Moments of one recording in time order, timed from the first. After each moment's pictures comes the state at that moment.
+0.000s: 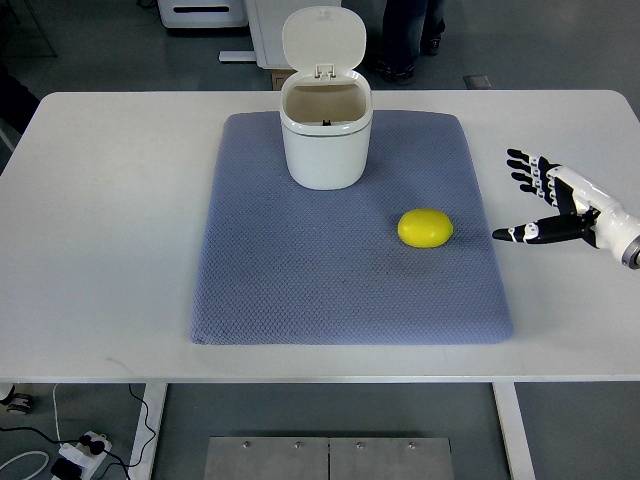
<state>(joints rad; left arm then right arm) -0.02 0.00 -0.10 -0.17 -0.01 0.20 -0.13 0.81 -0.84 0.17 1.36 -0.52 -0.15 0.33</state>
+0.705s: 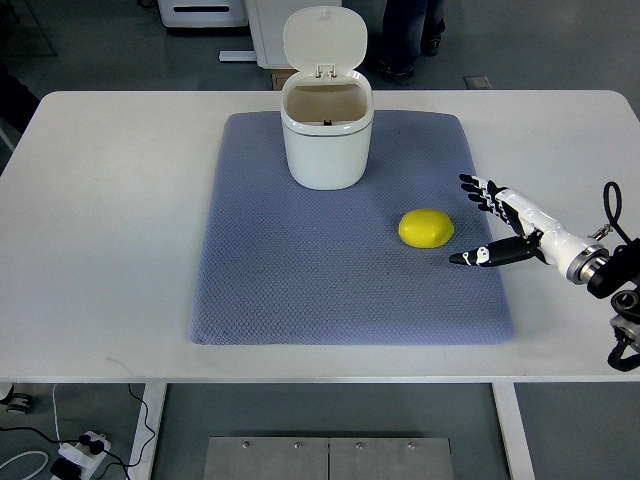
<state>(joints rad) -0.02 0.00 -0.10 -0.17 0.00 0.20 -0.13 0.88 -0.69 0.02 1.32 -0.56 -0.27 0.33</state>
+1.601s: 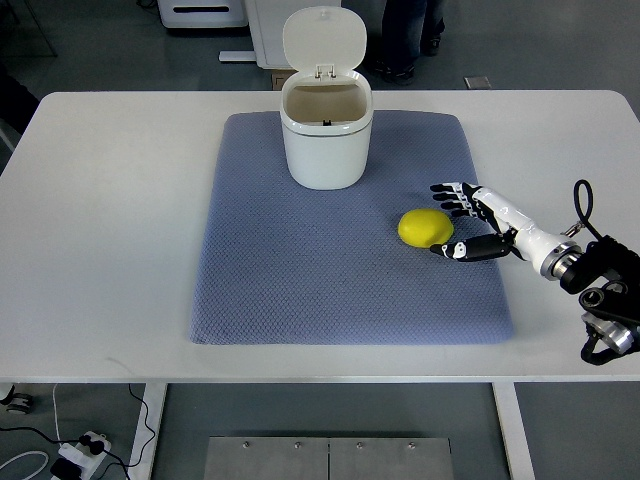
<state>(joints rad) -0.02 0.00 -0.10 -0.17 0.00 0.20 -0.13 0.92 -0.60 -0.05 1.25 -0.56 -0.32 0.35</state>
